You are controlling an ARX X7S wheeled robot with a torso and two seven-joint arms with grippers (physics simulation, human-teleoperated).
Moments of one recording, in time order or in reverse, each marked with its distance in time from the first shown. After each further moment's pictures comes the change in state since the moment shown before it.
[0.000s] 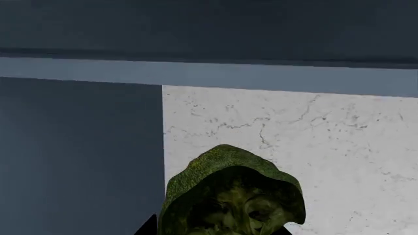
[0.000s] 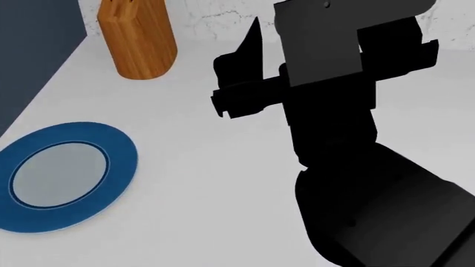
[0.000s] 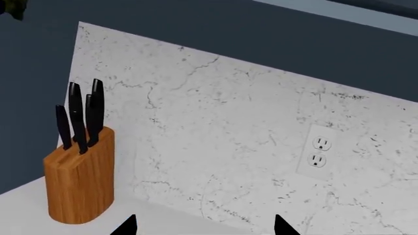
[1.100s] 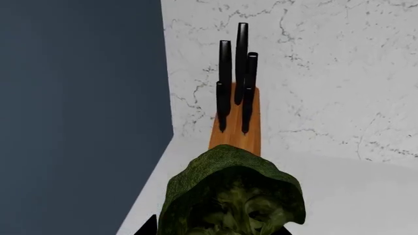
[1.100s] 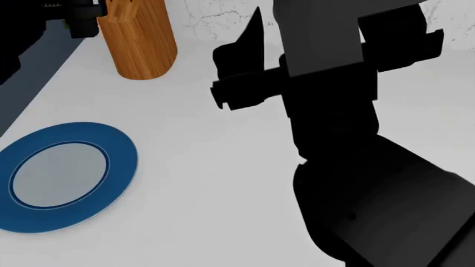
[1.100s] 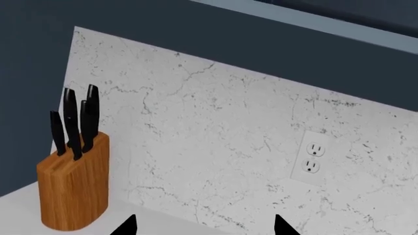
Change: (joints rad) left arm 0.248 -0.087 -0.048 0.169 -0.141 -0.145 -0.127; right arm 0.036 0.000 -0.008 0.002 0.017 0.017 0.028
